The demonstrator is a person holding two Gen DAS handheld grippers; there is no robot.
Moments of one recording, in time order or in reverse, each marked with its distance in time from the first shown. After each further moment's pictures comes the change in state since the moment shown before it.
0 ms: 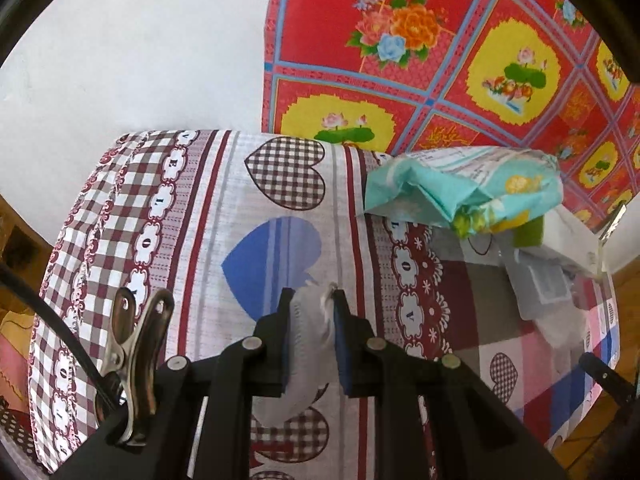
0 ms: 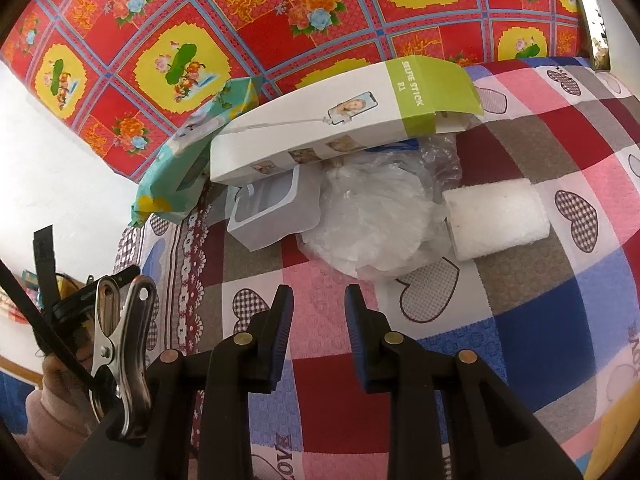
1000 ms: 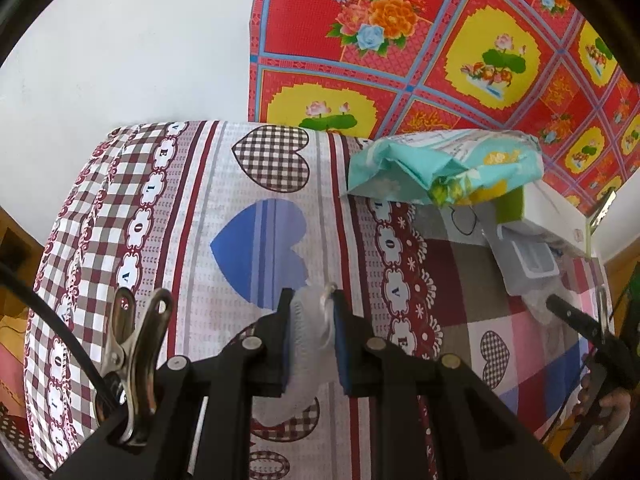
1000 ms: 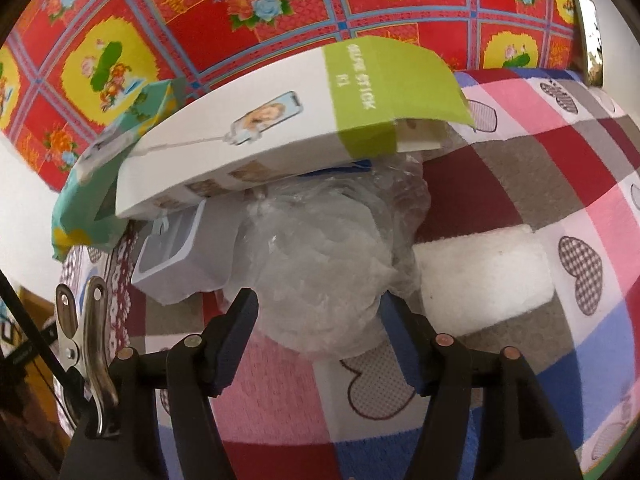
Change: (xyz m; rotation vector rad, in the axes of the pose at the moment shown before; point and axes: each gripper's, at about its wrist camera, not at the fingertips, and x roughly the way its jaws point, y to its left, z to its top) left arm -0.006 -0.028 -0.017 0.035 0.019 -0.030; right arm 0.051 -0.028 0.038 0.020 -0.039 -0.143
